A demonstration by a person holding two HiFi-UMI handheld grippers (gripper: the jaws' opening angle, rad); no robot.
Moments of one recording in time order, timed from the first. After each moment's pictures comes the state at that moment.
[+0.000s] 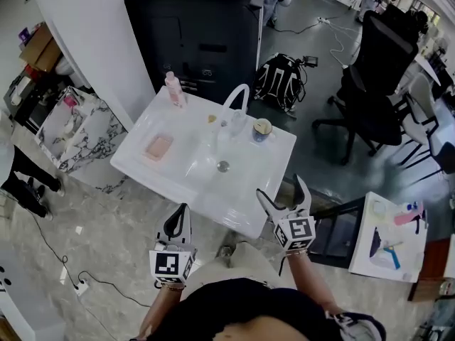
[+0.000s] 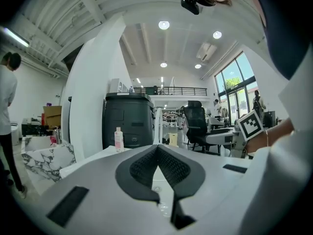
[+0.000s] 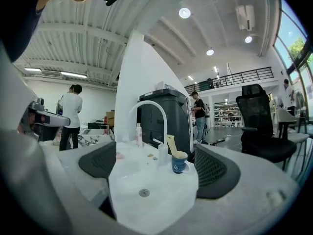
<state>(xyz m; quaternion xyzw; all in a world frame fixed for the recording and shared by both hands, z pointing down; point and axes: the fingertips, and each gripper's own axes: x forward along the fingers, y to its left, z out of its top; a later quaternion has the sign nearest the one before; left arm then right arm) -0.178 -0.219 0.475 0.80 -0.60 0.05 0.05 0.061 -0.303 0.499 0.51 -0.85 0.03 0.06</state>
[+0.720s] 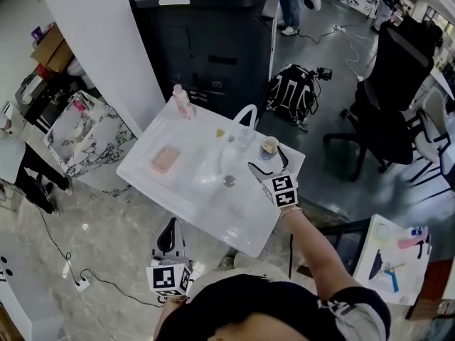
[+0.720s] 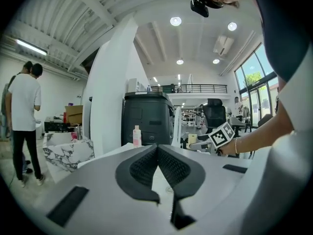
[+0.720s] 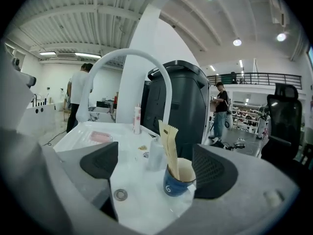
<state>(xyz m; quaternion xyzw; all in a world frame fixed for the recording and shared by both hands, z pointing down) -0.207 -0.230 0.470 0.72 -0.68 0.05 0.08 0.016 -0.488 0.557 0.44 -0.88 0.00 0.18</state>
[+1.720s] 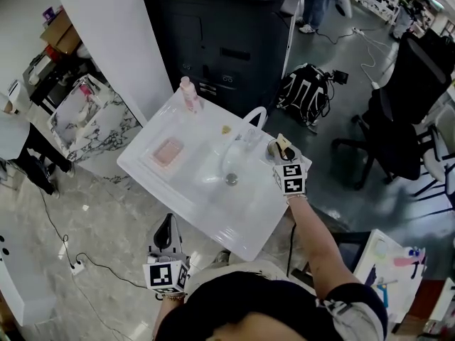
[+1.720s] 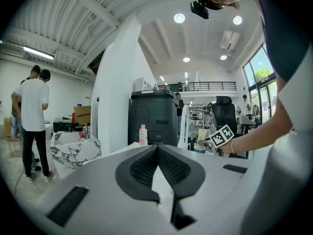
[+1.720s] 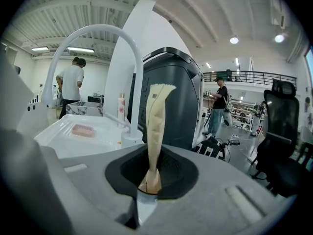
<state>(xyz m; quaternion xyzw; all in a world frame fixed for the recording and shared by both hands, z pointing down) -0.210 -0.247 0.474 0.69 -0.72 0.05 0.08 0.046 -0.568 0.584 0.47 -0.86 0.01 0.19</state>
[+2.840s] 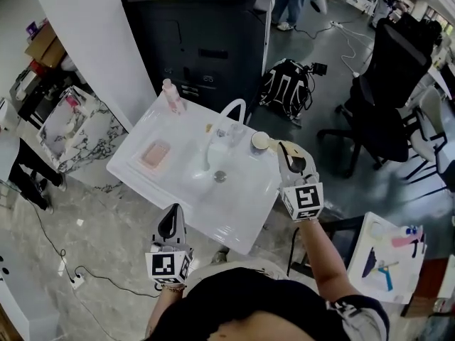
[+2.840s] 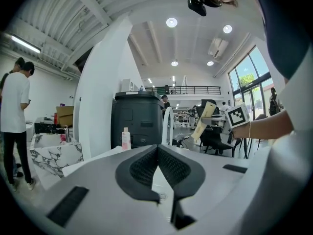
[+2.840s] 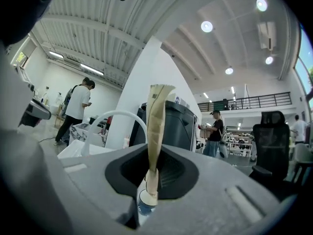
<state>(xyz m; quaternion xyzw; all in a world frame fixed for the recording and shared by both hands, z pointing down) -0.169 -0.269 0.469 0.75 -0.66 0.04 0.06 0.081 -0.450 0.425 0.47 -0.88 -0.11 0.06</state>
